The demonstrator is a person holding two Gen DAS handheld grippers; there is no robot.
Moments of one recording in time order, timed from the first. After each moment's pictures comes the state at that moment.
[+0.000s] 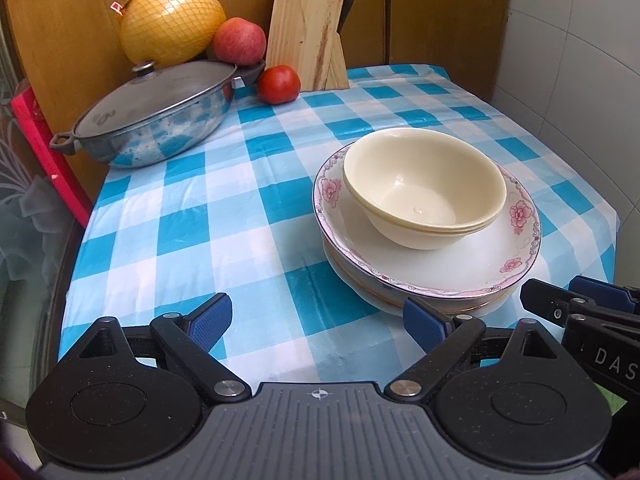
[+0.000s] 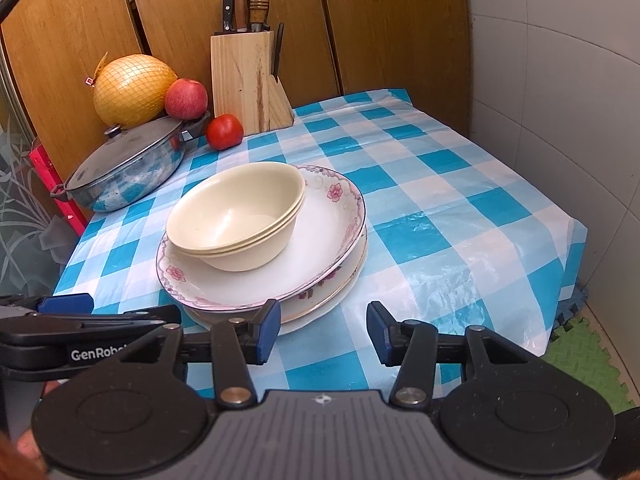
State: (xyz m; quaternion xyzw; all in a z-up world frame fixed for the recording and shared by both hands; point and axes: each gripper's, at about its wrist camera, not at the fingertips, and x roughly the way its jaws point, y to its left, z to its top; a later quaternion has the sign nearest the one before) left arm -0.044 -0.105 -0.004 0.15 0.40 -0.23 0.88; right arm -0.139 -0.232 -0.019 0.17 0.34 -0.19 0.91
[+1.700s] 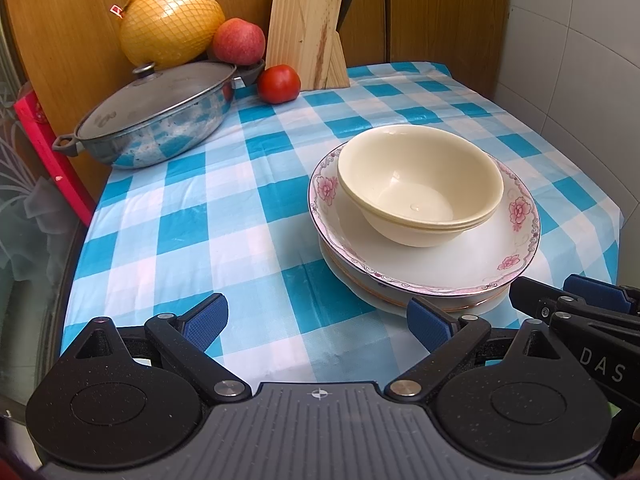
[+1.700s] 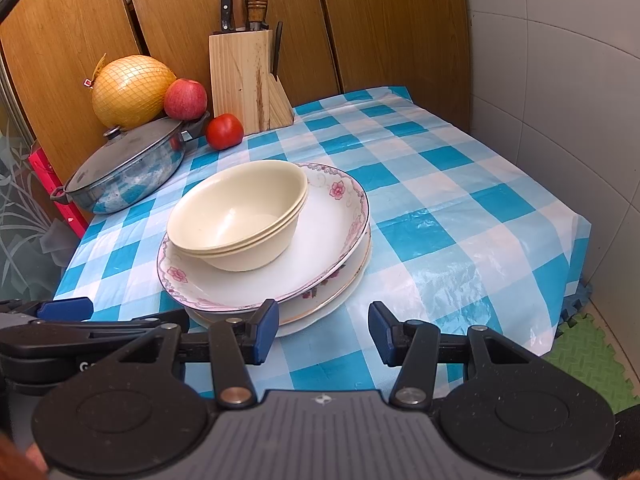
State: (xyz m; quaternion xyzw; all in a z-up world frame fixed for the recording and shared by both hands) left arm -0.048 -0.110 -0.003 0.15 0.40 -0.22 0.88; right arm -0.137 -0.231 -0.020 0.18 0.34 -0.18 0.91
